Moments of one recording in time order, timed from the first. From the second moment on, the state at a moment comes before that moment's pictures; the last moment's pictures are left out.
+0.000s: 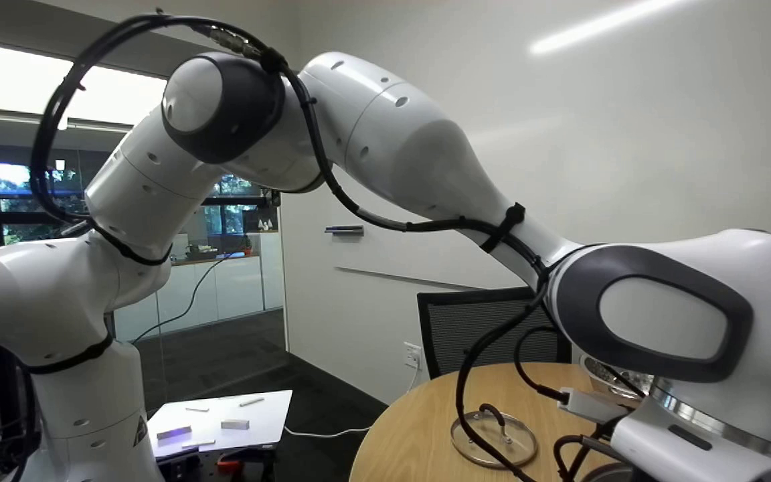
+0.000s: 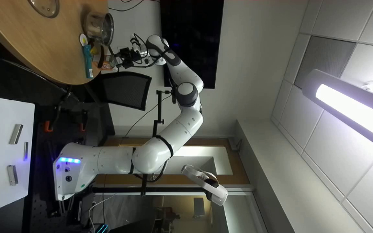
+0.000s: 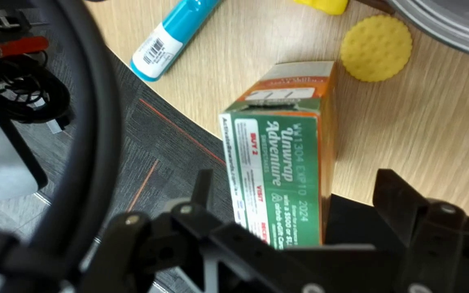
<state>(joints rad) -0.25 0.79 -0.28 -1.48 0.04 1.94 1.44</state>
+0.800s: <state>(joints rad) -0.16 0.67 -0.27 -1.58 0.04 2.06 1.54</state>
